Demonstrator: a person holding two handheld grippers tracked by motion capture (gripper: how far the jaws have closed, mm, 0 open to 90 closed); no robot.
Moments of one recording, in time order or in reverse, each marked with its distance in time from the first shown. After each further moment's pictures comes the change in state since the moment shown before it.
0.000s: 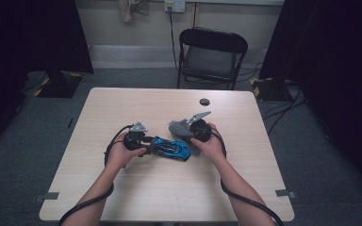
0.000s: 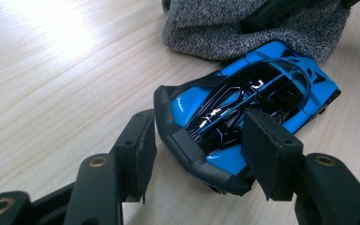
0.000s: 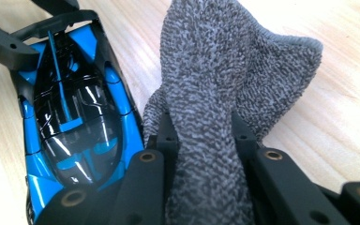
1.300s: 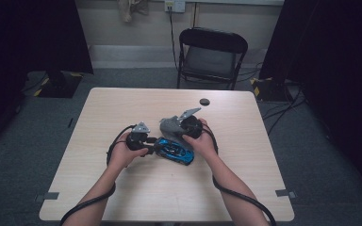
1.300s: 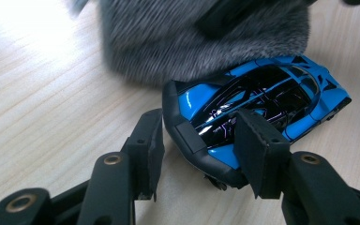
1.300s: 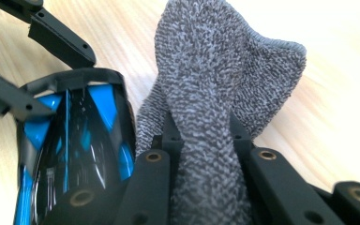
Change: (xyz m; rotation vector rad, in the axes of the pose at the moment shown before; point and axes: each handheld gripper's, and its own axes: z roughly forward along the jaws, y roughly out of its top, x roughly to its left) left arm -0.003 0.002 0.005 -0.017 -0.036 0.023; right arm 0.012 0.030 0.017 -0.013 -0.005 -0.080
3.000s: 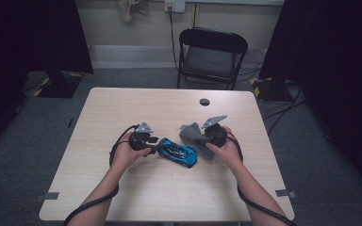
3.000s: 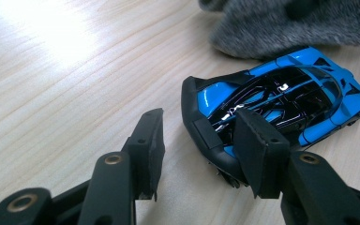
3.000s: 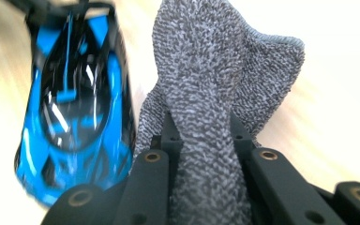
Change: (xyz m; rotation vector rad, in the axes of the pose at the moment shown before) left arm -0.006 0.005 0.005 0.011 0.035 0.007; right arm -0.019 -0.057 -0.061 0.007 -0.008 0.037
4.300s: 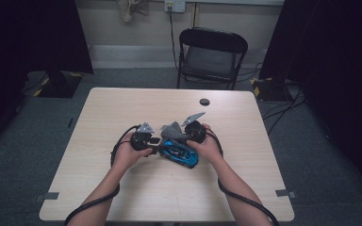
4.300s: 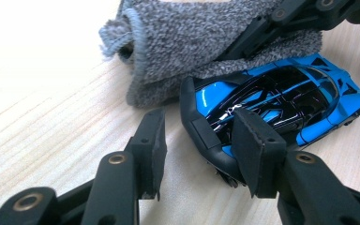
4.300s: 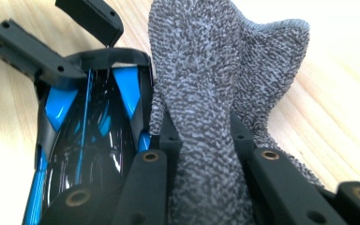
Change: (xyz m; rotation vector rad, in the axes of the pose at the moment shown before) left arm -0.003 0.002 0.002 0.004 -0.016 -0.005; right arm 0.017 0.032 0.056 0.014 0.108 -0.019
